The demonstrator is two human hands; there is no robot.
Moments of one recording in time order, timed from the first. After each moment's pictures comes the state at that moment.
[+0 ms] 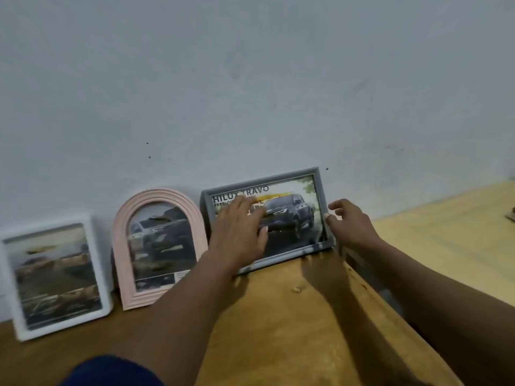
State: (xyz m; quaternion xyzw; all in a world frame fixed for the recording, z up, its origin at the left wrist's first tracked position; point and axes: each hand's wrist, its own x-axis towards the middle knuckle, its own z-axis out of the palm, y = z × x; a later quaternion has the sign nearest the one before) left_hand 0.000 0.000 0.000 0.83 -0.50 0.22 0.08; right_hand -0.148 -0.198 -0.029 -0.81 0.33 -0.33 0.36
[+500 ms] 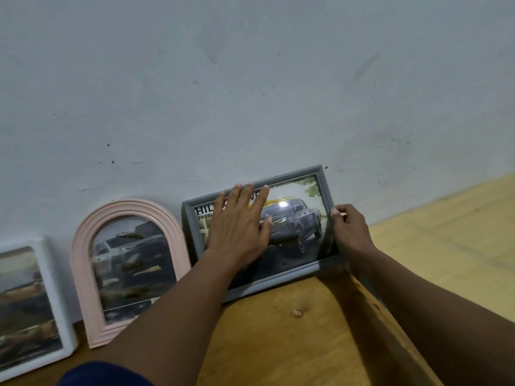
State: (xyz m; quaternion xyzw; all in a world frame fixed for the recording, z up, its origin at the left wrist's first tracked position) left_hand 0.041 -0.056 -0.008 0.82 -0.50 0.28 0.06; right_hand -0.105 -0.237 -0.061 -0.70 0.36 -0.39 0.48
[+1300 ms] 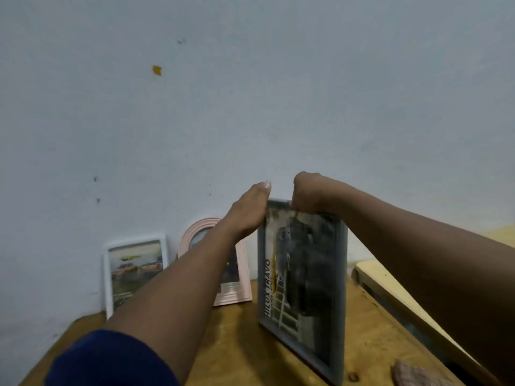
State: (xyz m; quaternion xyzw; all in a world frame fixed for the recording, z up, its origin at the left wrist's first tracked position) left_hand -0.062 0.094 0.139 0.79 -0.41 0.00 0.45; right_hand -0.180 -0.016 0.187 -0.94 0.25 -0.17 0.13
